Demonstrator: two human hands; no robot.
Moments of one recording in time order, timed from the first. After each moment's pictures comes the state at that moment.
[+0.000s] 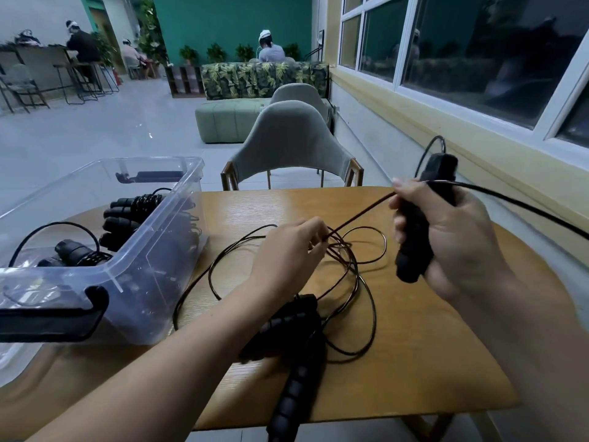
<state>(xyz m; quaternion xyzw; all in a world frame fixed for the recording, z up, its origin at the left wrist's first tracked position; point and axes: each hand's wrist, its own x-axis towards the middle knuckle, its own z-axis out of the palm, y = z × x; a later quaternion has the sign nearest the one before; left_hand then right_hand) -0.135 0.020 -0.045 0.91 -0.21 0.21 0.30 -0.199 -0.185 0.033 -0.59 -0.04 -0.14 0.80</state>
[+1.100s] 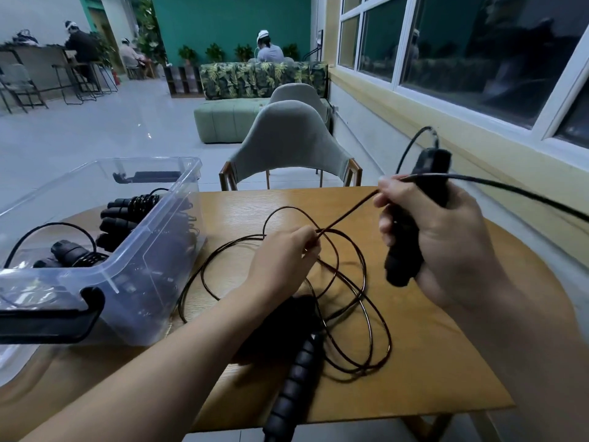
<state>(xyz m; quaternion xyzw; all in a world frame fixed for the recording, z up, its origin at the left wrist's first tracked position) -0.118 0.027 -0.068 0.91 -0.22 0.21 0.28 -0.211 -0.174 0.039 -0.61 -0.09 -0.14 0.77</state>
